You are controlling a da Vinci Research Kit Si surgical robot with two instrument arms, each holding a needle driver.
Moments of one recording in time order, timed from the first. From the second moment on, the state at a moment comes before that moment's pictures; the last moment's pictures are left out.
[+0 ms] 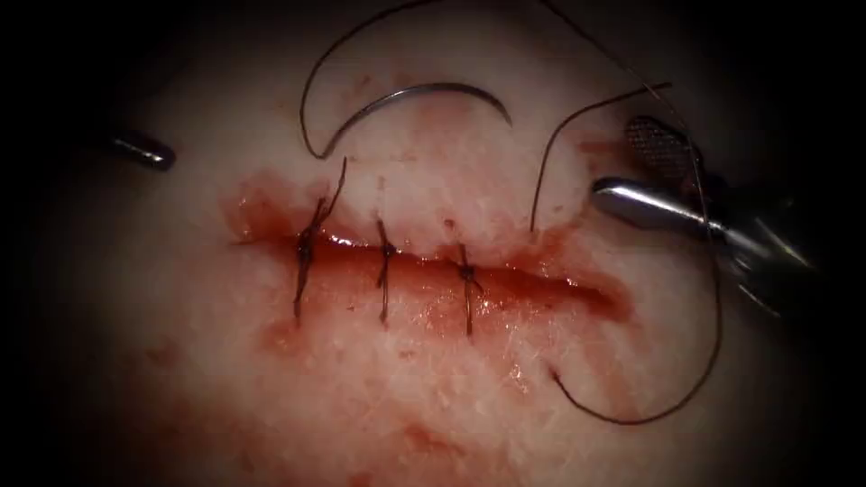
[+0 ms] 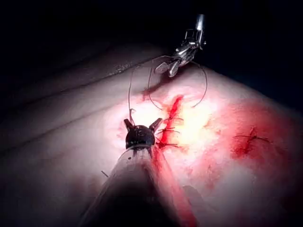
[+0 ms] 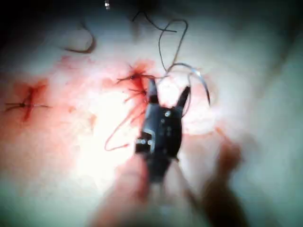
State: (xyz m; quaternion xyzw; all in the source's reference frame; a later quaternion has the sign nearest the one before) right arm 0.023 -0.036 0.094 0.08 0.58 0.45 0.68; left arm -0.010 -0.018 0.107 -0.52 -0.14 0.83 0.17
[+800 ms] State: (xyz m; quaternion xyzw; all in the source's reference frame) right arm 0.024 -0.038 0.094 0.10 0.58 0.44 0.68; left arm -0.014 -0.019 0.118 -0.50 -0.10 0.83 0.22
